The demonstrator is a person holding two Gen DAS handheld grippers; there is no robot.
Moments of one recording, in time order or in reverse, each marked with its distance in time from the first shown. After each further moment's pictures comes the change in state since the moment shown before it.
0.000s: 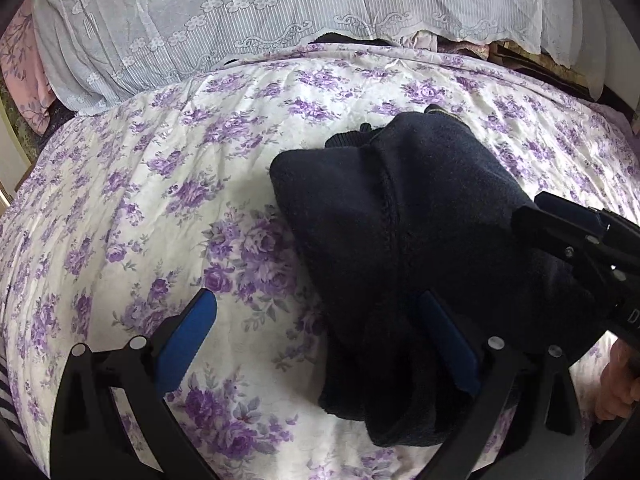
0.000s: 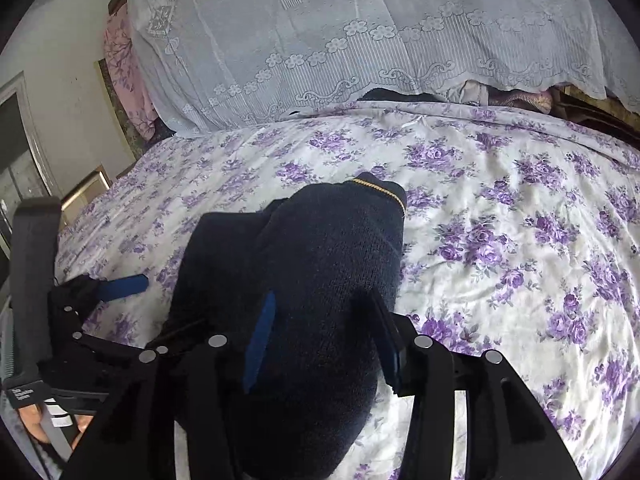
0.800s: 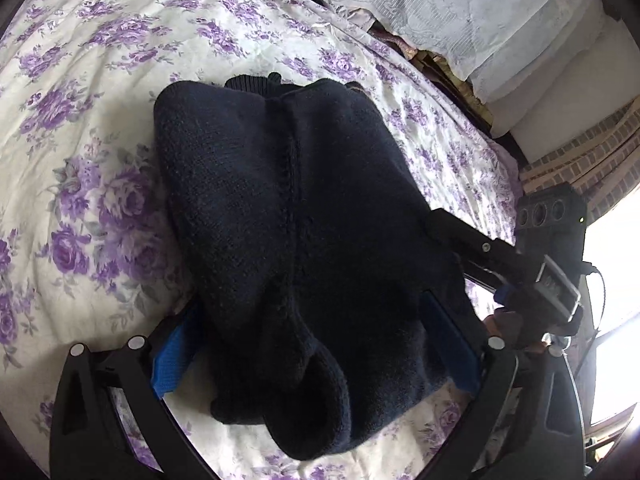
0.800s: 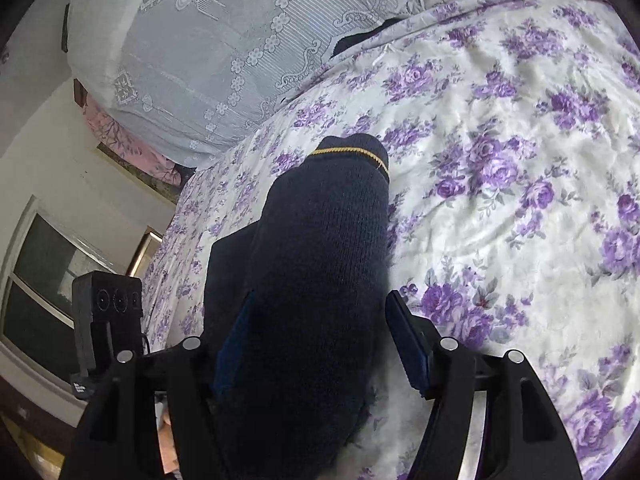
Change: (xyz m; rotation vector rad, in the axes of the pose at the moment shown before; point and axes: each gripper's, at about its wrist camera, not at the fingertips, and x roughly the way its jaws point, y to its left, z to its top) left arm 0.044 0.009 0.010 -0.185 0.195 -0.585; right arm 0.038 -0.066 -0.007 0.398 0.144 0.294
